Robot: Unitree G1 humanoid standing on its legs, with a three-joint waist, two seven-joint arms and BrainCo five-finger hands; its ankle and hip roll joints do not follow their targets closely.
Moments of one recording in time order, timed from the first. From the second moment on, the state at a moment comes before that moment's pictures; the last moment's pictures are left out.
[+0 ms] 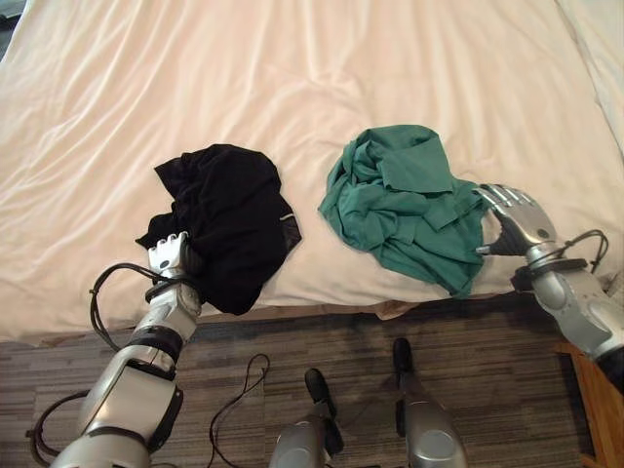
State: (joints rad) left arm -0.62 0.59 -0.33 1.09 0.45 0.05 0.32; right arm -0.47 -0.89 0.45 0.22 -0.54 -0.01 -0.28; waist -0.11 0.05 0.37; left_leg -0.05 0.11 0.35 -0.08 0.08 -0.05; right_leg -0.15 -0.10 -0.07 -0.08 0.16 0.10
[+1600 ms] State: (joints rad) left arm -0.02 0.16 -0.19 1.07 0.06 -0.03 0.15; right arm 0.05 -0.30 0.25 1.12 0.04 0.05 -0.04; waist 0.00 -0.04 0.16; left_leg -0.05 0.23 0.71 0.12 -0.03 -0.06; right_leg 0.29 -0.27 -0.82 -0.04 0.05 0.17
